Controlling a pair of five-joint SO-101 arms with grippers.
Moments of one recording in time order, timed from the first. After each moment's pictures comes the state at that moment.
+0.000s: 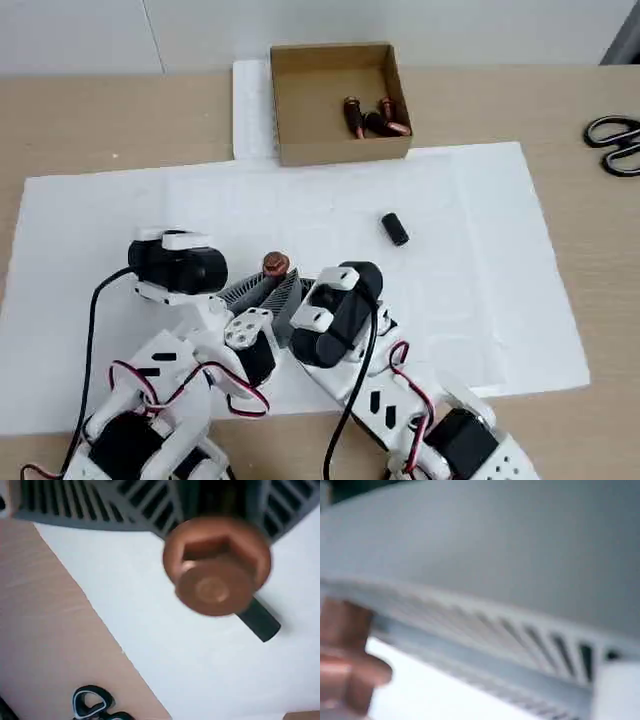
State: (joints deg) left arm 35.5 -88.1 65.5 56.7 33.6; right arm -49.1 -91.6 72.9 41.9 3.0
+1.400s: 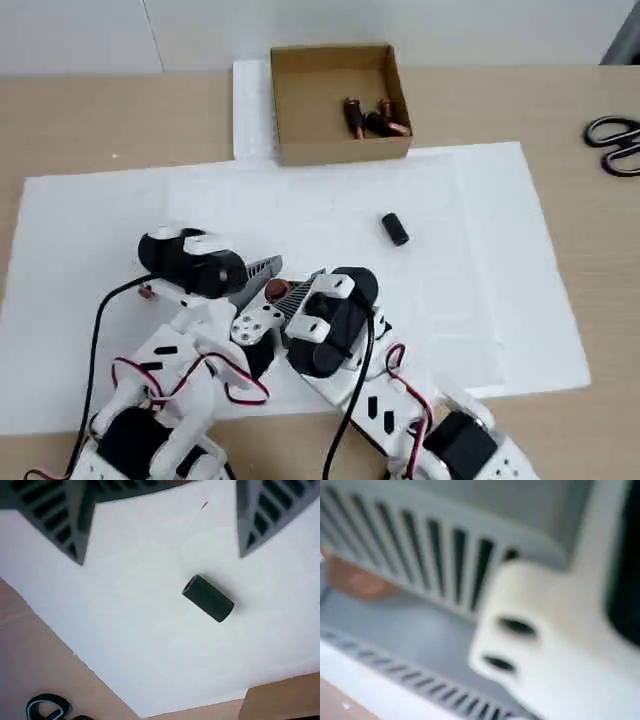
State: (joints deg) left arm 29.6 -87.8 66.6 52.6 21.5; right arm -49.5 -91.6 72.4 41.8 3.6
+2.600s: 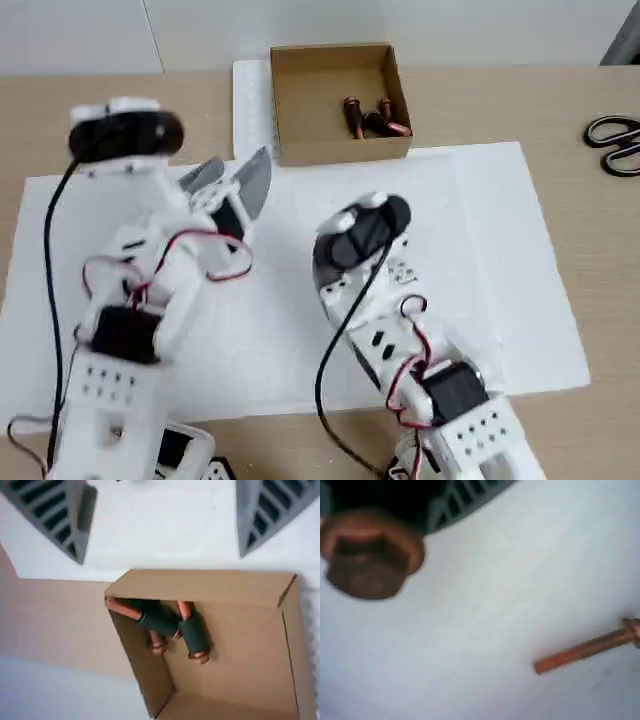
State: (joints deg) left arm 10.6 -47.2 36.3 46.5 28.6; right arm -30.9 -67.3 62.3 41.2 -1.5
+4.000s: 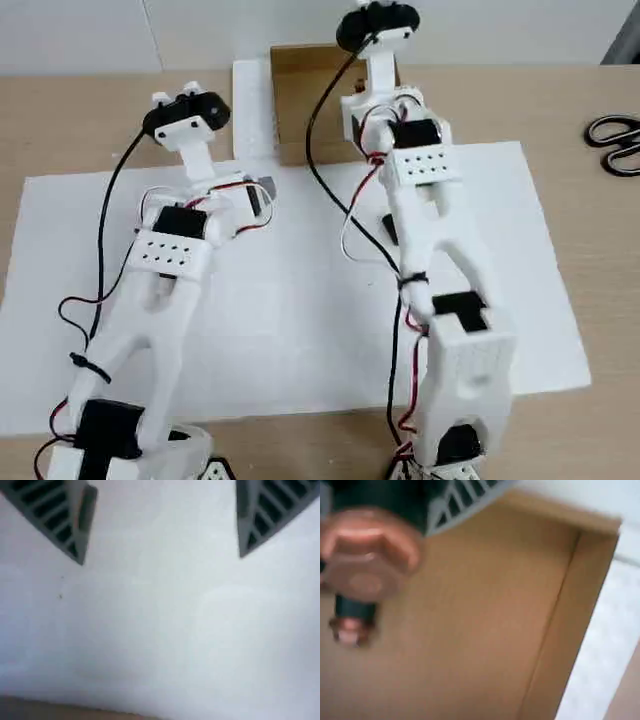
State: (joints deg) left arm 6.7 -9.8 27.1 46.1 29.2; right arm -13.5 30.4 -30.8 43.5 -0.2
